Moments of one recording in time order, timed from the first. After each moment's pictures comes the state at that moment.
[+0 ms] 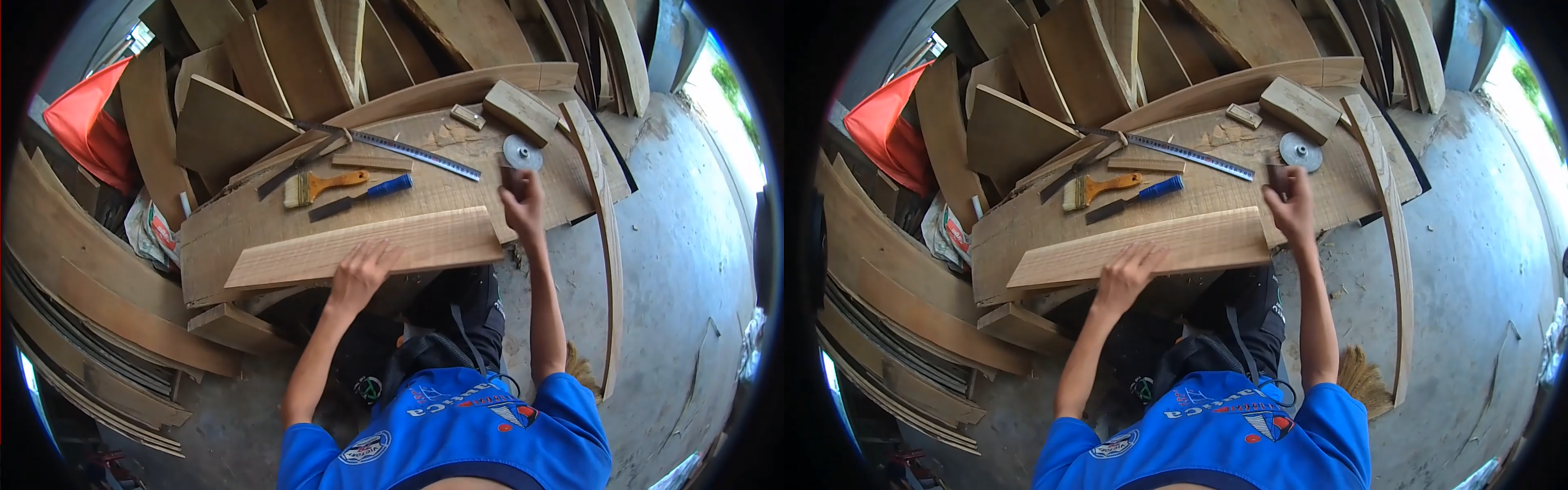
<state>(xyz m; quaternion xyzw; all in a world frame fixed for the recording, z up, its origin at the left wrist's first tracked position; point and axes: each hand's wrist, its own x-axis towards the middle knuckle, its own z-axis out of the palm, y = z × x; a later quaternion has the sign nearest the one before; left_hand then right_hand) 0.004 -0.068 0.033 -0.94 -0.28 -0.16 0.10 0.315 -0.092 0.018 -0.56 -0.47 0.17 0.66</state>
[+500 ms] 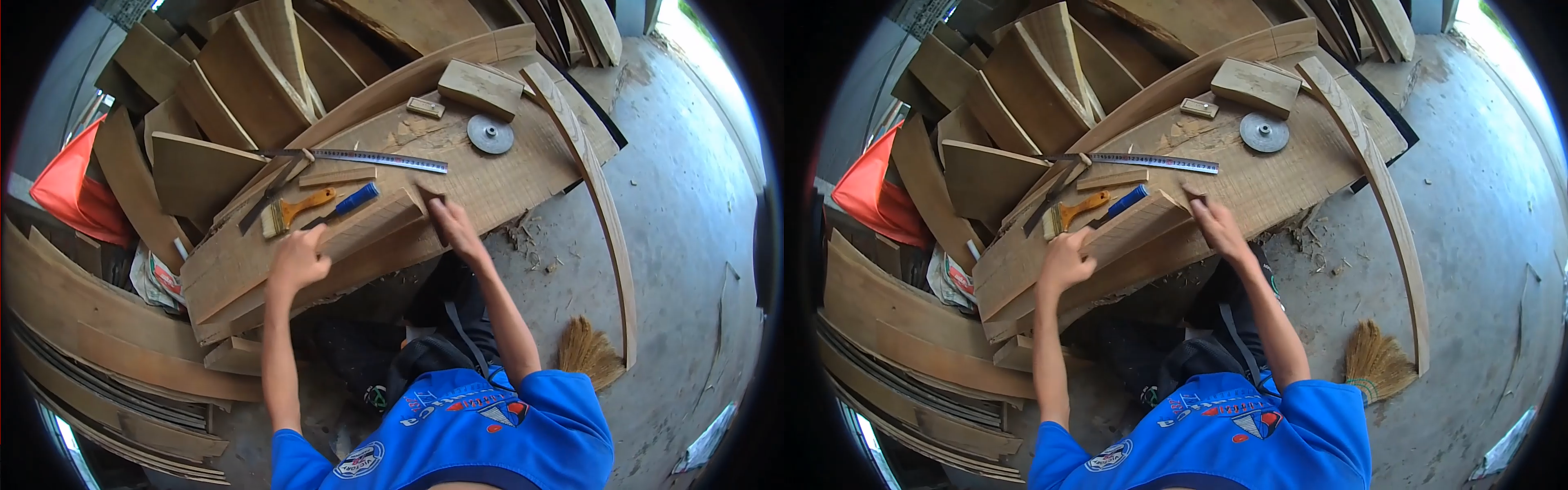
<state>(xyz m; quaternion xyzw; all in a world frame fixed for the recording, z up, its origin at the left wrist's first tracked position) 0.017 -0.009 0.114 -0.91 -0.40 -0.06 -0.11 0.252 -0.096 -0.010 -0.51 -0.38 0.43 0.64</state>
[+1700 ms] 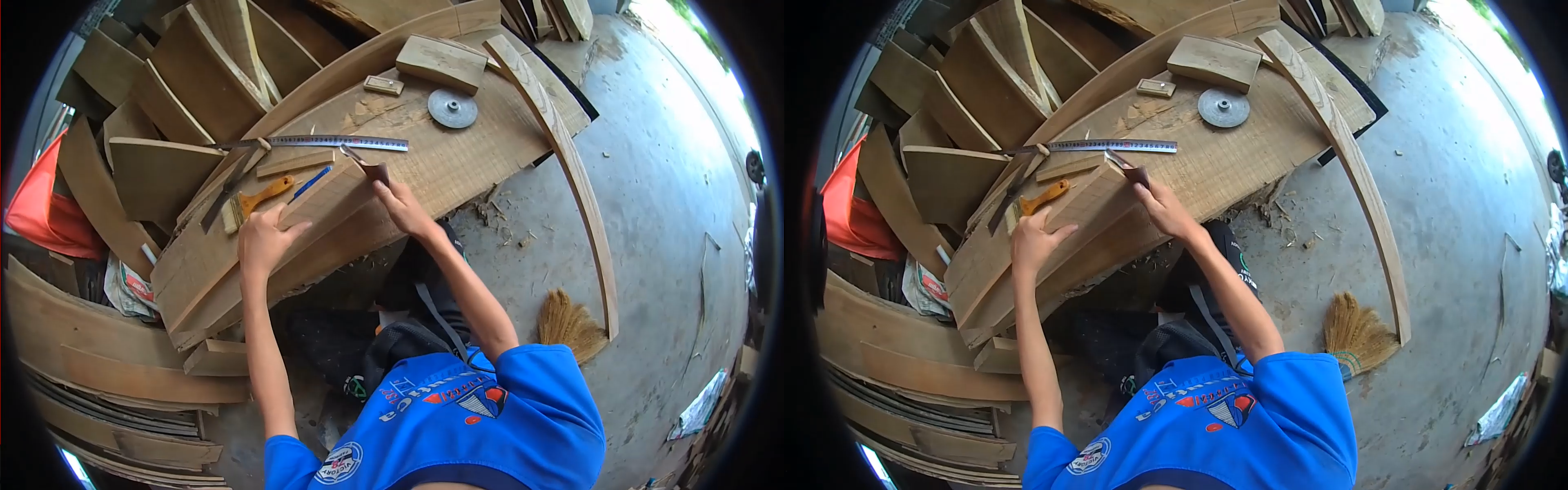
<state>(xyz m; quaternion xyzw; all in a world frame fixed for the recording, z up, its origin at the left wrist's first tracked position) 0.038 -0.009 0.113 -0.88 -0.46 -0.09 -0.05 0.242 -0.076 -0.016 -0.47 -0.50 0.39 0.62</state>
